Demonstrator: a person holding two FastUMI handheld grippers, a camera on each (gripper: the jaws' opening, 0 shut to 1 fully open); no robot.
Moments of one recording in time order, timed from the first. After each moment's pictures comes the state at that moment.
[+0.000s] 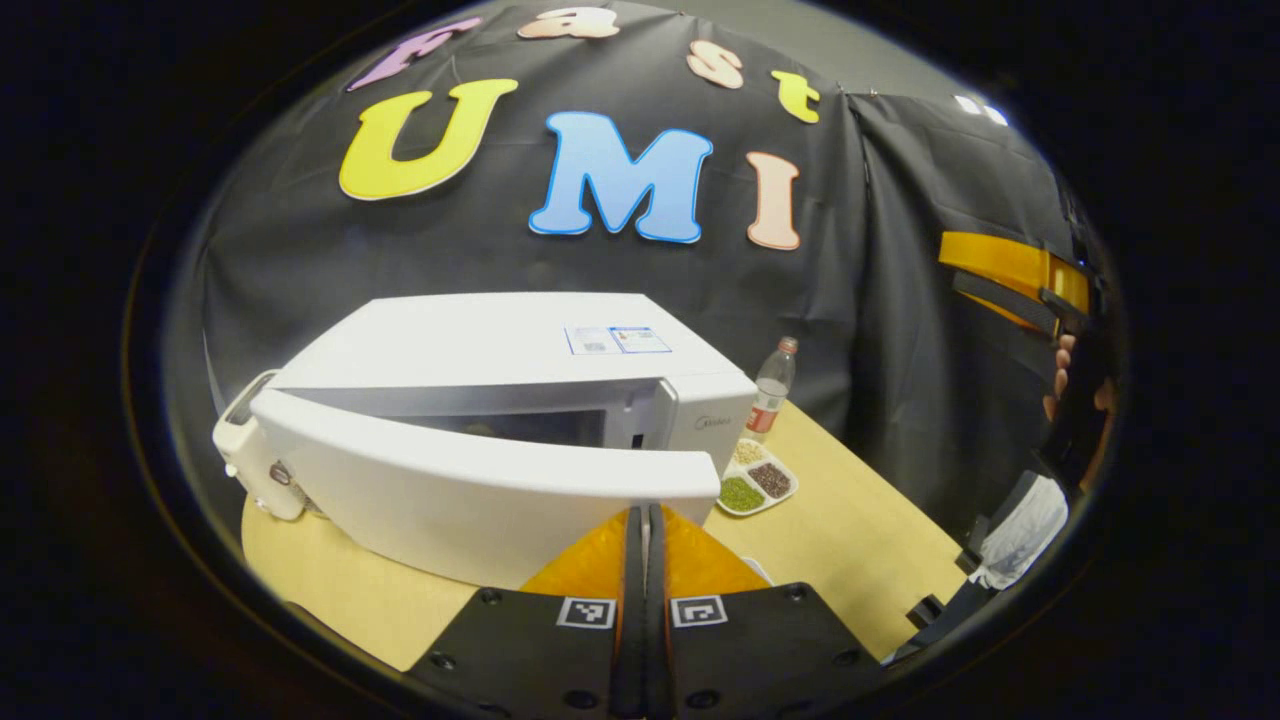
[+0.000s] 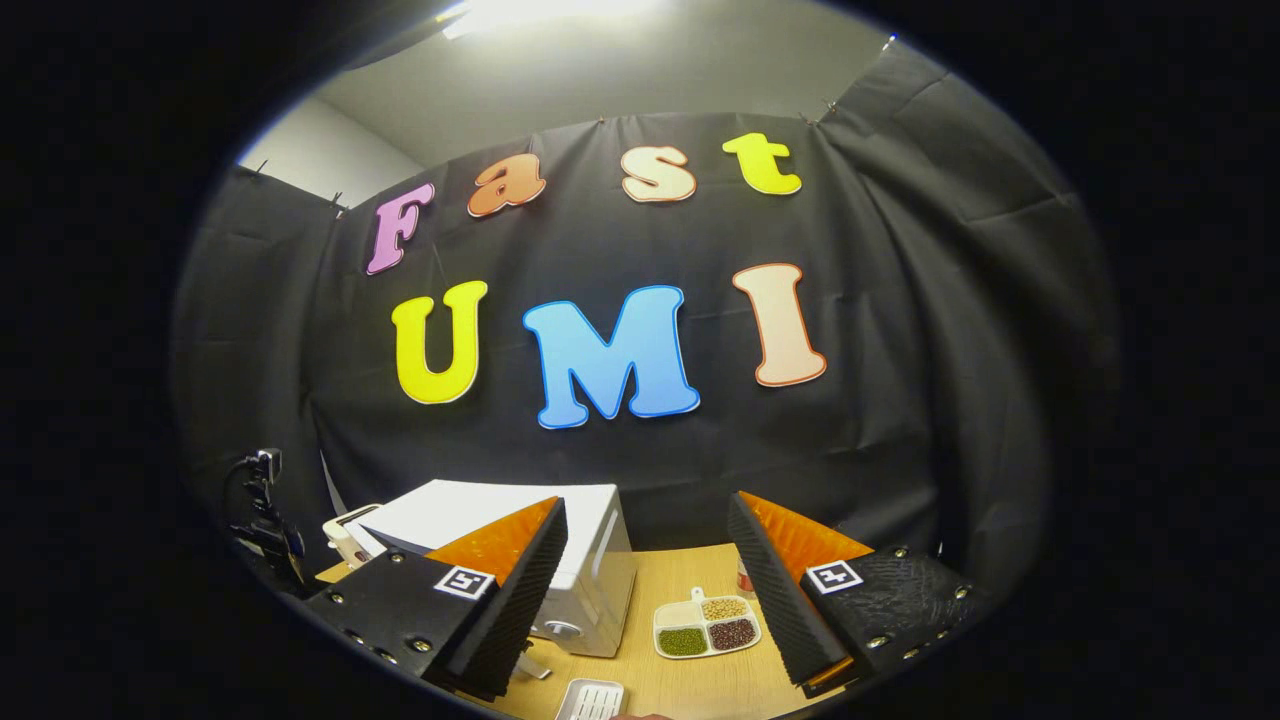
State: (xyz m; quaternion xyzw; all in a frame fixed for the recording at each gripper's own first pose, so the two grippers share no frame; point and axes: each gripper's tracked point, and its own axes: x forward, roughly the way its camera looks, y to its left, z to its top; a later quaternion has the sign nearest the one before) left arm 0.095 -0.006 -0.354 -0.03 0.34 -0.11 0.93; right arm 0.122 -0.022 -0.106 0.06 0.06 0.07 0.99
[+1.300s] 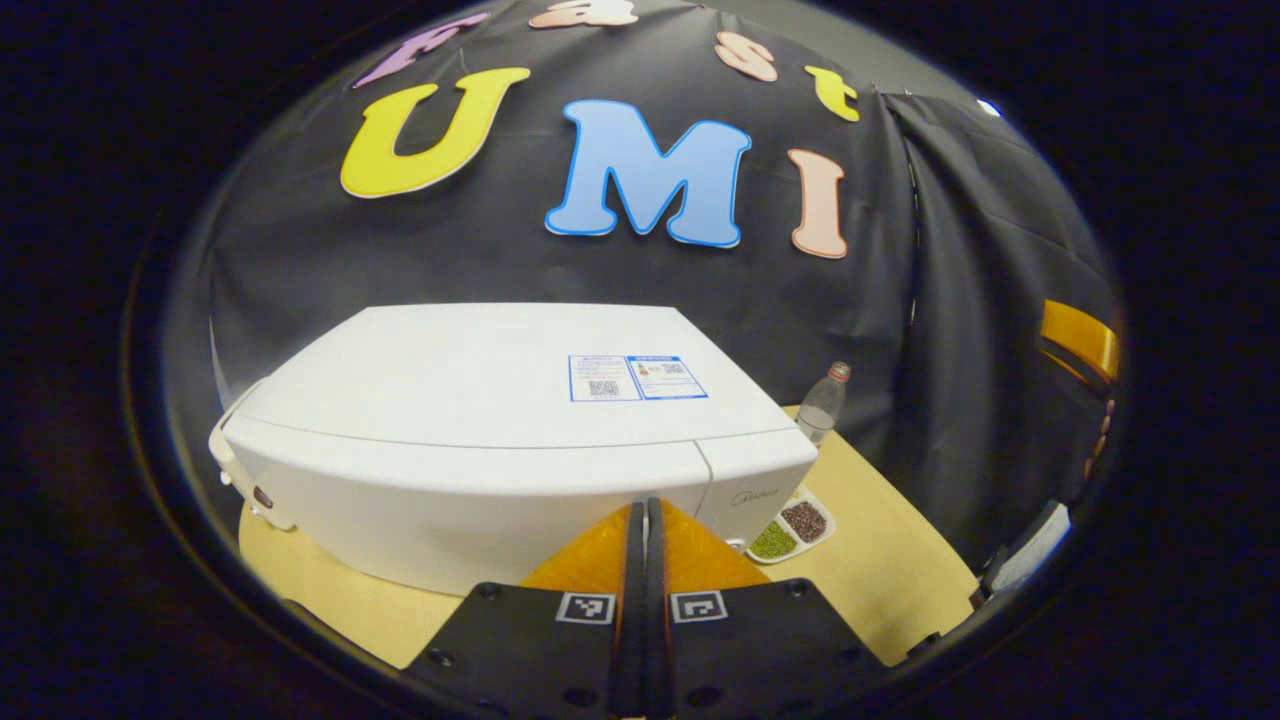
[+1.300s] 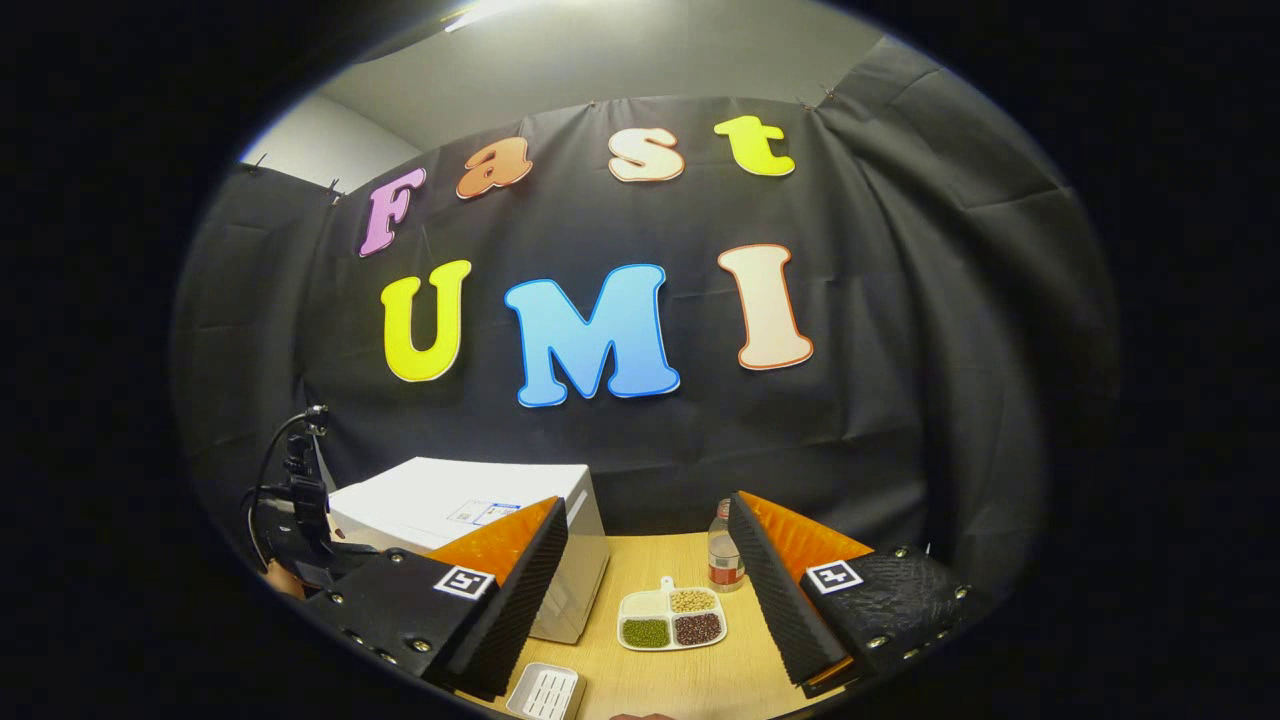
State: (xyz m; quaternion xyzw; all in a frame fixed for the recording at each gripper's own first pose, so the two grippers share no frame) left arm 0.173 -0.012 -0.370 -0.03 0.33 -0.06 0.94; right arm 0.132 -0.060 -0.131 0.05 0.09 0.08 0.99
